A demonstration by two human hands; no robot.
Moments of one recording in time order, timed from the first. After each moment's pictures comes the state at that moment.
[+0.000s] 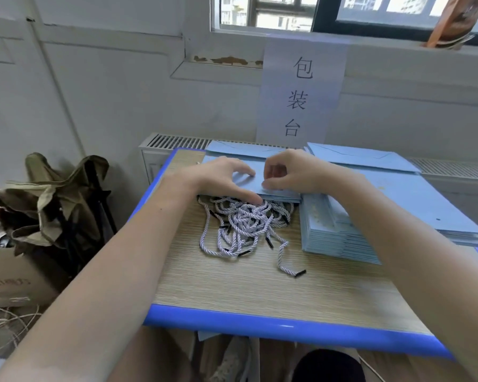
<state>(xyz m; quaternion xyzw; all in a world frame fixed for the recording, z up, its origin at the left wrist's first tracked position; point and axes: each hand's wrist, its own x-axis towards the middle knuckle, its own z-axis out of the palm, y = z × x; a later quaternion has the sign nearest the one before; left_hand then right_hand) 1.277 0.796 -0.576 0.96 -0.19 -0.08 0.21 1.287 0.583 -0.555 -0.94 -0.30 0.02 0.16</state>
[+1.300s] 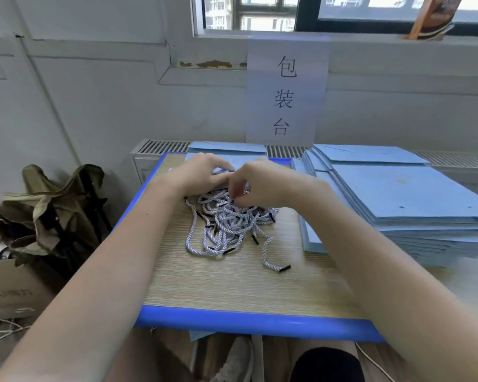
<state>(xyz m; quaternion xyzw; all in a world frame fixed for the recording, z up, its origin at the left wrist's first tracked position) 1.282 0.797 -0.583 0.96 -0.18 0.04 0.23 1.250 0.610 -0.558 -0.93 -0.35 -0.01 0.12</state>
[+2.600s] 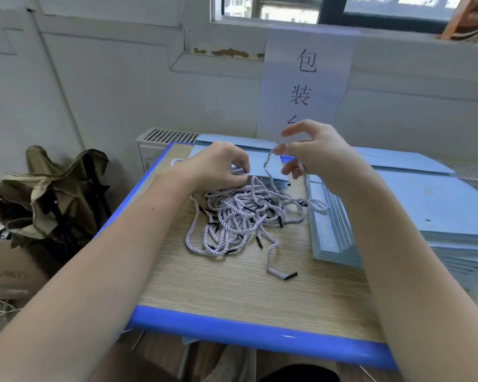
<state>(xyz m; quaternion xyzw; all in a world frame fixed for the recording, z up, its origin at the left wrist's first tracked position) 1.279 0.784 -0.584 0.94 -0.23 0.09 0.24 1.254 0.576 -0.535 -0.84 -0.09 -0.01 0.53</state>
